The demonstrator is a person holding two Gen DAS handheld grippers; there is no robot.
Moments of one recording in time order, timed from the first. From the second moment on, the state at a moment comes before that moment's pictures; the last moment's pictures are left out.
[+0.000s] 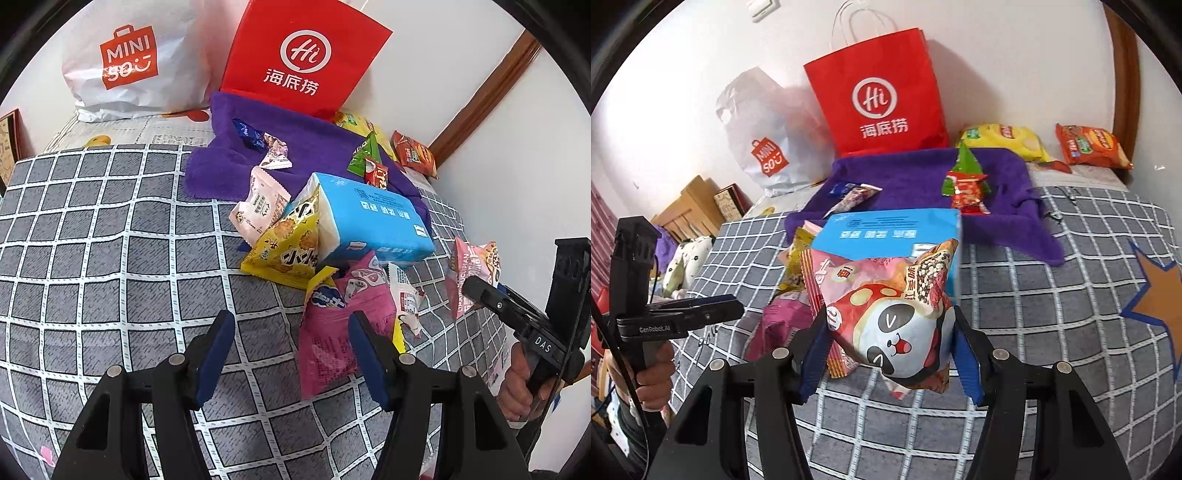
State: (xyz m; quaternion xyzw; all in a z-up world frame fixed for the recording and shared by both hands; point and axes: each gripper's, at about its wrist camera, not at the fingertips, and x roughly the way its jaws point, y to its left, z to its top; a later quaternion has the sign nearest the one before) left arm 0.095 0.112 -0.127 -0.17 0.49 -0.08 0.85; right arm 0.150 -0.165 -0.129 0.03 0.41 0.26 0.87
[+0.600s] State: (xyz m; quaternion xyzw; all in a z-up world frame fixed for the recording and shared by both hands) left arm 0.102 0.074 -0.123 -0.17 0.49 -0.12 0.84; right arm 0.144 -0.199 -0.134 0.04 0.41 0.24 0.88
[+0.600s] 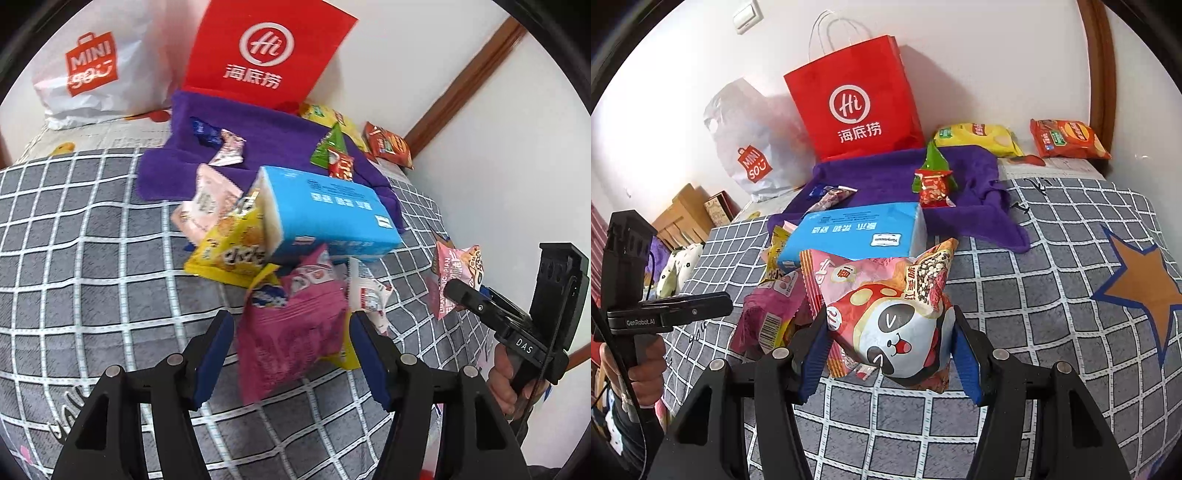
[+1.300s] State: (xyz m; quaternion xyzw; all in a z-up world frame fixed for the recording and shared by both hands) left arm 0.126 0.052 -0.151 -0.14 0.52 -0.12 0.83; right arm 0.147 -0.197 -0.150 0.03 0.43 0.23 0.87
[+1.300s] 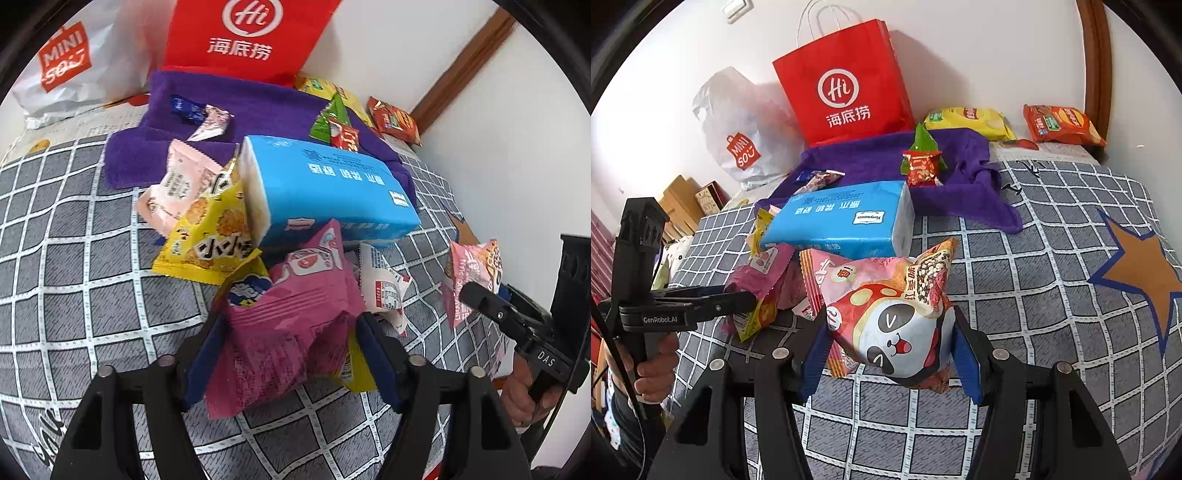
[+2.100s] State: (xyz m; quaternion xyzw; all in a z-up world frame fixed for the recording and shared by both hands) left arm 0.111 0.070 -0.143 -0.16 0.48 -0.14 0.85; right arm 0.146 -0.181 -0.146 0.01 0.44 0.23 0.87
